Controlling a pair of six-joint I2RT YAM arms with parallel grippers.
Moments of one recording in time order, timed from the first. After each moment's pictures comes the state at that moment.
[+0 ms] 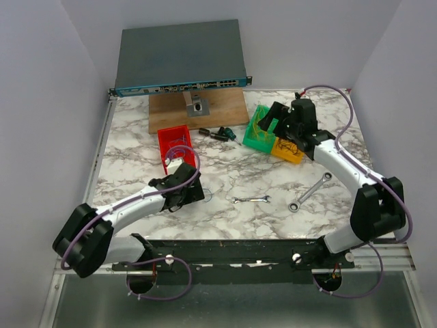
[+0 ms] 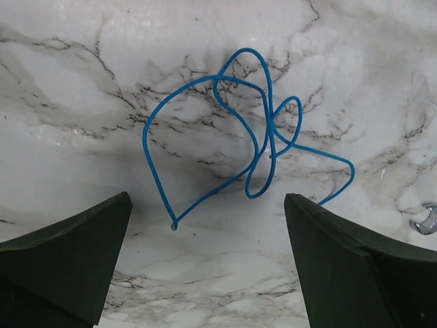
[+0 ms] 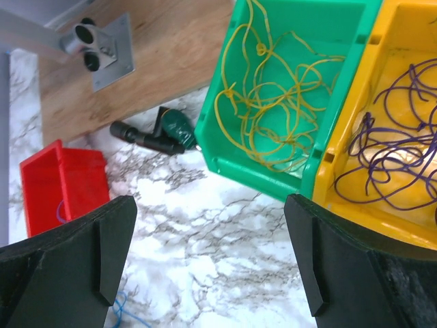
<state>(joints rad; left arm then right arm) -0.67 1.21 0.58 -0.42 -0.27 -0.87 0.32 1.54 1.16 -0.16 0.02 0.60</state>
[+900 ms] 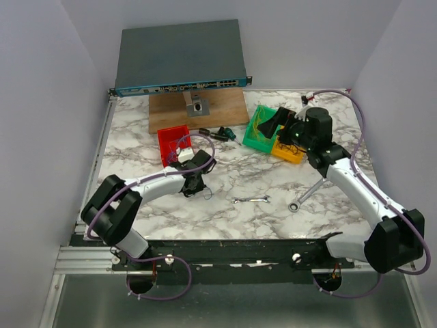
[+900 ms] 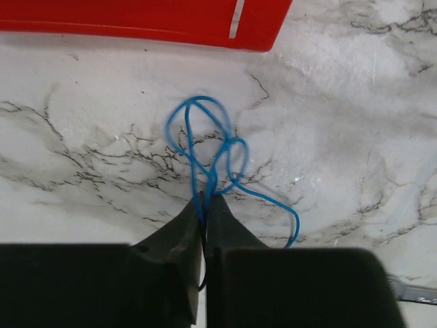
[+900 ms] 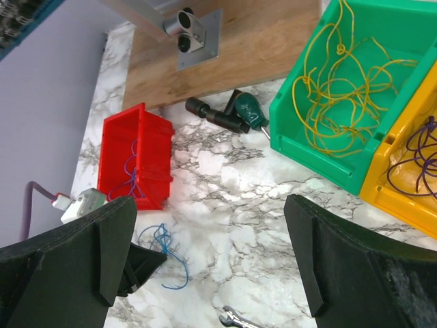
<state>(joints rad) -0.68 1.55 0.84 -0.48 -0.34 -0.95 0.33 1.28 1.00 -0.08 -0.17 0.58</state>
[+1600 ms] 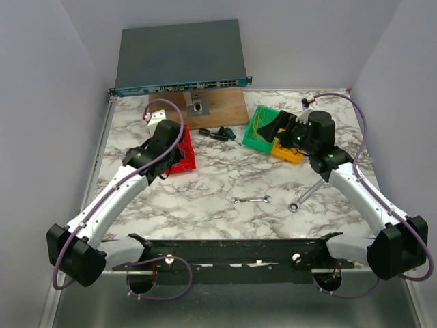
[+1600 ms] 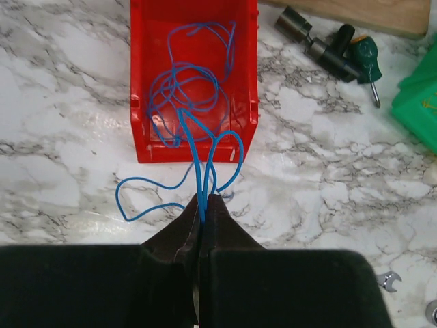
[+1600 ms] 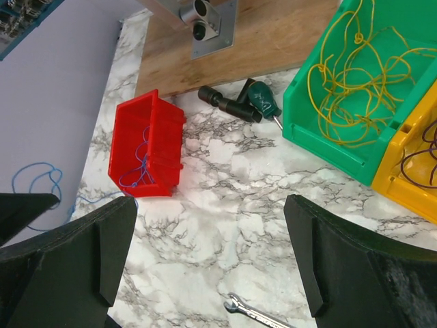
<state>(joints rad) -0.54 1.19 1.09 -0.70 -0.41 -0.69 0.33 1.22 0.96 -0.07 -0.22 0.58</state>
